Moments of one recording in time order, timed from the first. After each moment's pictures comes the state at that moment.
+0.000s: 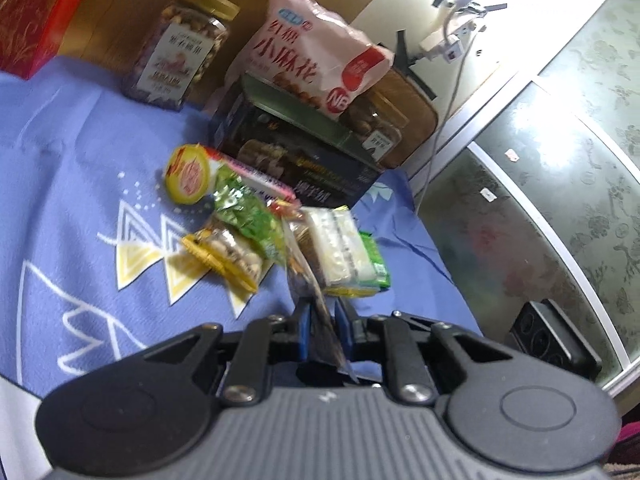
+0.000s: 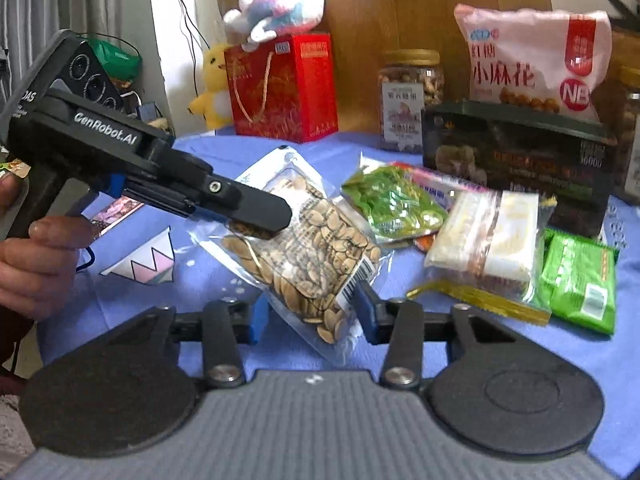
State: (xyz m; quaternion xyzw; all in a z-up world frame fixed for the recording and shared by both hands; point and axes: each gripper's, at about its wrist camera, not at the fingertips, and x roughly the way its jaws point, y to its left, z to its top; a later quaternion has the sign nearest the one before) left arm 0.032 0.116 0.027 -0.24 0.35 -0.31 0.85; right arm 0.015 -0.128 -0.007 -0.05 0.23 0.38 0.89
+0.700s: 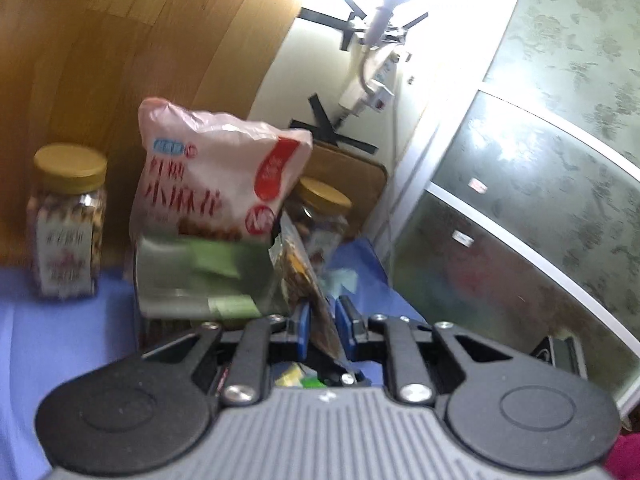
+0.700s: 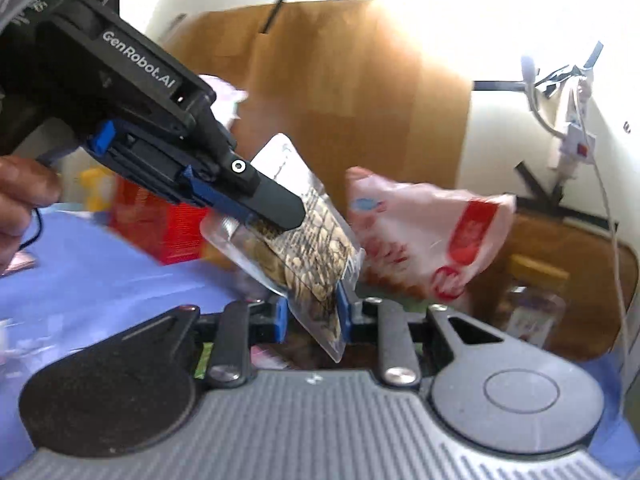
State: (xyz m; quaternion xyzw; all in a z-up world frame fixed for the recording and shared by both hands) left arm 0.136 0.051 0.125 -0.14 0.25 -0.35 0.89; right arm 0.094 -0.143 0.051 -0.14 0.02 0.22 0.97
